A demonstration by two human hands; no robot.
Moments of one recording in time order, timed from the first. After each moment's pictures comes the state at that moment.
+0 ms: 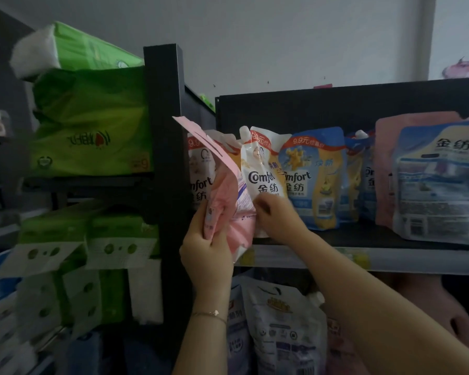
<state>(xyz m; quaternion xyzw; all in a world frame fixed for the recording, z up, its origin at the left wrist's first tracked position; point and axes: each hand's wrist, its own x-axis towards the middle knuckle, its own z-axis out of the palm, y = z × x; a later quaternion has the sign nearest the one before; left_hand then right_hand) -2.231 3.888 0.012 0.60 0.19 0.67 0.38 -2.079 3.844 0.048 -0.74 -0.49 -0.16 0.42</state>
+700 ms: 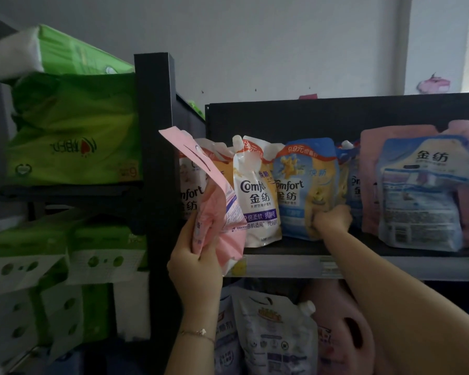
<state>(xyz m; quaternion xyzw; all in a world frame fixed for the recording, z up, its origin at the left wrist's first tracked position) -2.233 3.896 0.007 0.59 0.17 0.67 0.40 -1.990 3.794 0.054 -0.77 -0.03 -0.09 0.63</state>
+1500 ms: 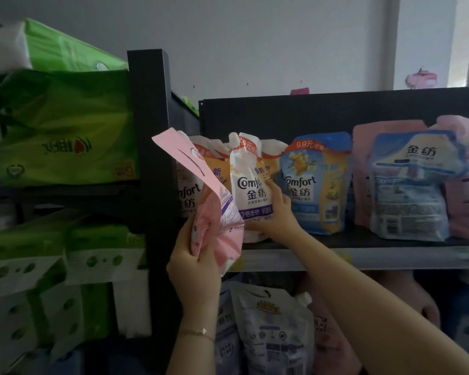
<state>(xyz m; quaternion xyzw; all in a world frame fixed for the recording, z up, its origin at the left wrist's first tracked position) -2.240 3.895 0.005 0.60 0.17 0.66 0.41 -2.067 3.834 0.049 -0.78 -0.39 -0.06 0.49</state>
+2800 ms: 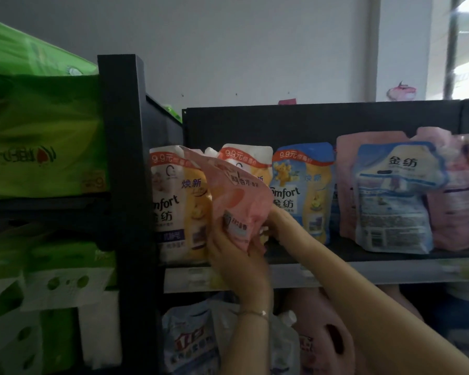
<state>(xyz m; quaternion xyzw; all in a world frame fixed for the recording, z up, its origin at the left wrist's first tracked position) -2.125 3.847 0.008 0.59 0.23 0.67 0.40 -2.048 3.800 0.059 -0.64 -0.47 0.06 0.61</state>
